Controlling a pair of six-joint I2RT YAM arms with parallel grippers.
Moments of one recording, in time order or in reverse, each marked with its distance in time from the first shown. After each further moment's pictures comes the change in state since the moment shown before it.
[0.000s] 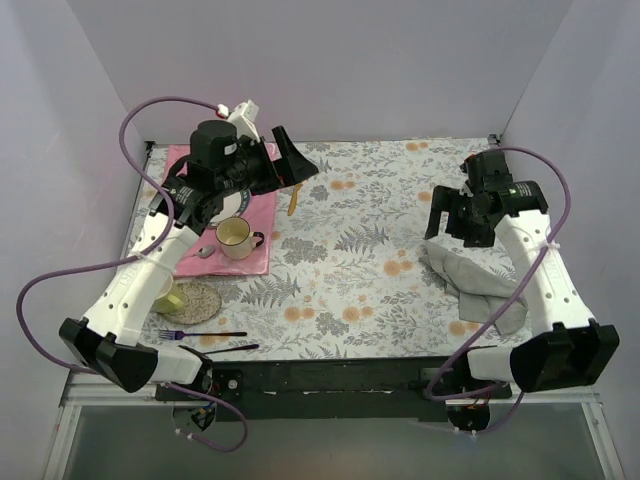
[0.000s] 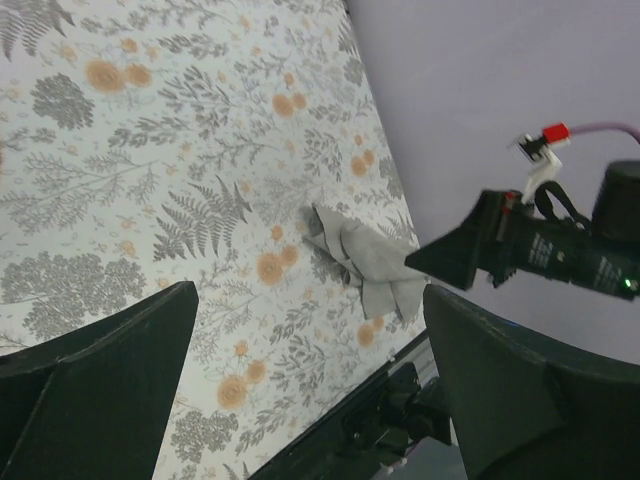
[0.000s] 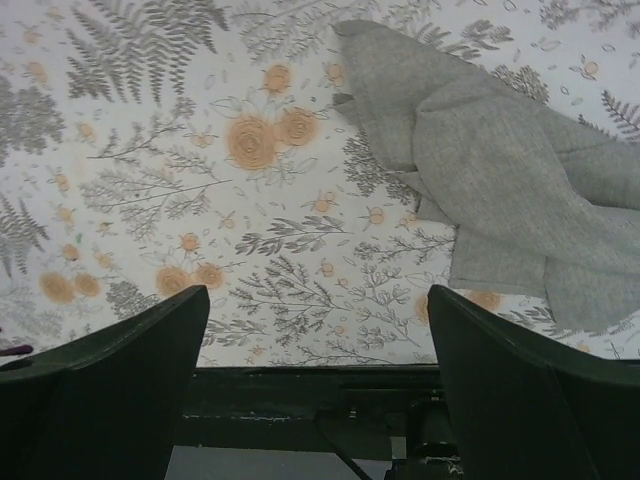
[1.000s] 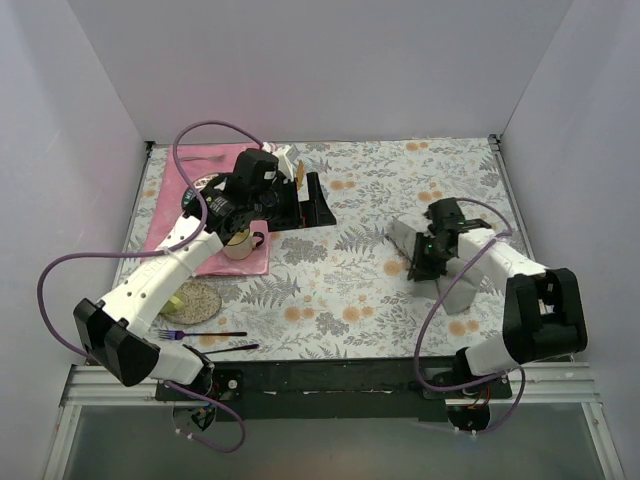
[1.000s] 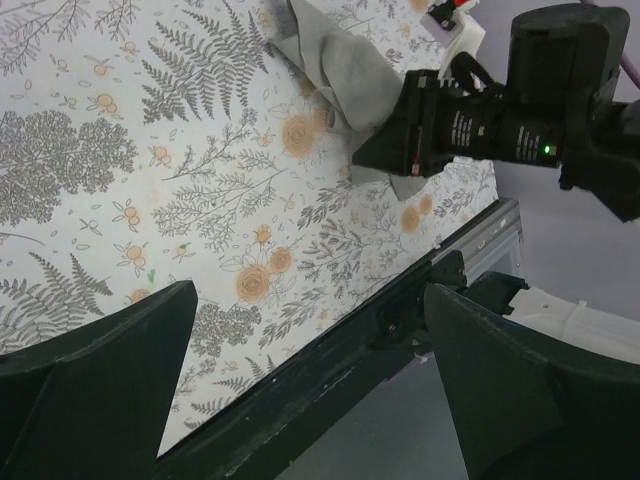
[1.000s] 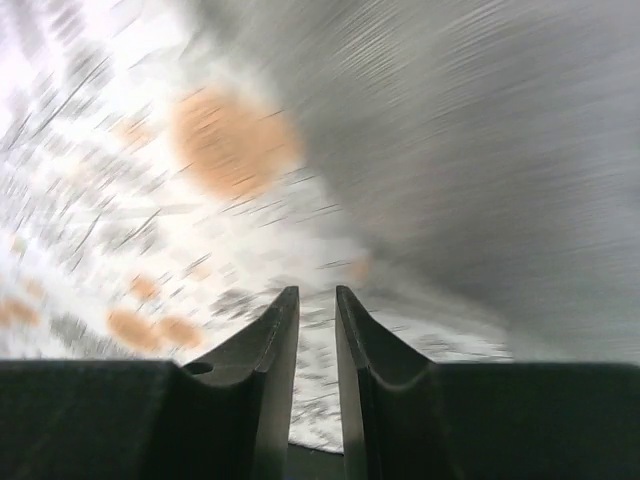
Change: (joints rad) left arm -0.177 0.048 -0.110 -0.133 0.005 0.055; right arm -0.043 0.200 -0.505 0.470 -0.088 0.064
